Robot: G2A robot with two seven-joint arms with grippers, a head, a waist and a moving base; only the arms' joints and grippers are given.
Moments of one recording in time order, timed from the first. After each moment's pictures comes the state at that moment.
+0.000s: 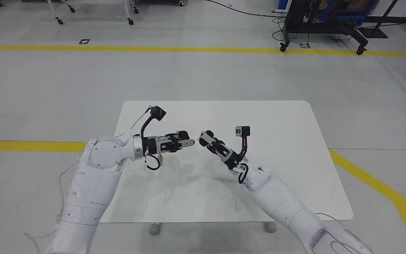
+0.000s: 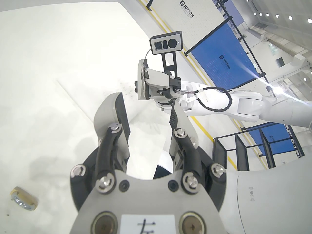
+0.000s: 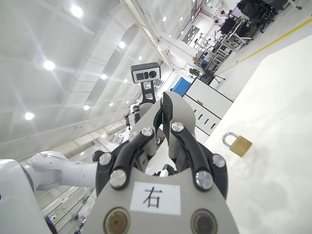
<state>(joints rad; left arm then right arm) 1.06 -1.20 -1.28 -1.40 0.09 -0.52 -1.12 -1.01 -1.35 0.72 -0.89 0.37 -1.01 0.28</state>
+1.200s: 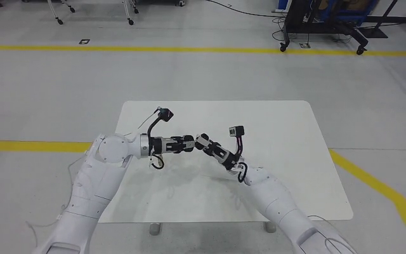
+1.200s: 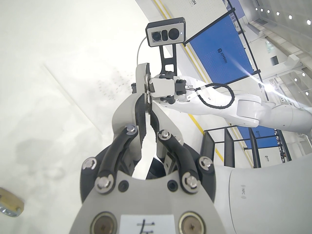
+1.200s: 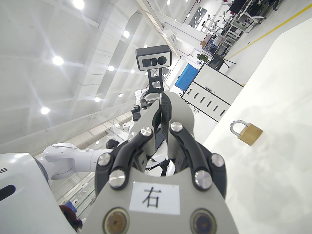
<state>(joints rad) 0.98 -1.18 -1.16 -1.32 0.04 -0.46 -1.13 -1.02 -1.47 0.94 -0.76 0.42 -1.01 0.65</state>
